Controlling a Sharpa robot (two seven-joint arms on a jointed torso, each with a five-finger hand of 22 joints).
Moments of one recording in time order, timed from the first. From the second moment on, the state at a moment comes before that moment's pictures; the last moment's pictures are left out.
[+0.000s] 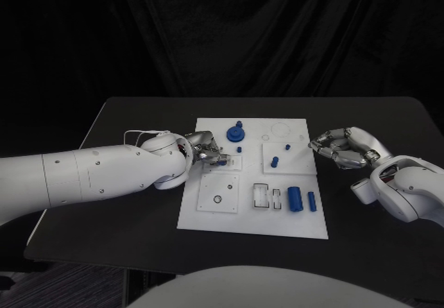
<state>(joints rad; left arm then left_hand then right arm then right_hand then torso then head) 1.23 -0.76 -0.21 1.53 -1.19 -0.28 -0.41 0.98 0.03 0.25 0.12 0.23 1.14 0.01 0.13 1.05 1.46 -0.05 1.57 1.31 1.47 -0.11 1.57 1.31 0.07 1.43 0.00 1.34 1.28 1.22 -1.01 -0.25 1.54 -0.66 -0.42 0.32 1.36 0.06 0.12 0.22 0.68 0.81 0.10 0.46 0.29 1.47 0.03 1.57 1.31 1.47 -0.03 1.57 1.31 0.05 1.46 0.08 1.41 1.31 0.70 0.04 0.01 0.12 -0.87</state>
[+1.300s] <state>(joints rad) 1.23 -0.76 -0.21 1.52 -1.19 -0.30 -0.40 1.06 0.03 0.27 0.09 0.41 1.13 0.01 0.12 1.06 1.46 -0.05 1.57 1.31 1.47 -0.11 1.57 1.31 0.07 1.43 0.00 1.33 1.29 1.22 -1.01 -0.25 1.54 -0.66 -0.42 0.31 1.36 0.06 0.12 0.22 0.68 0.81 0.10 0.46 0.29 1.47 0.03 1.57 1.31 1.47 -0.03 1.57 1.31 0.05 1.46 0.08 1.41 1.31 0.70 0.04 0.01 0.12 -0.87</state>
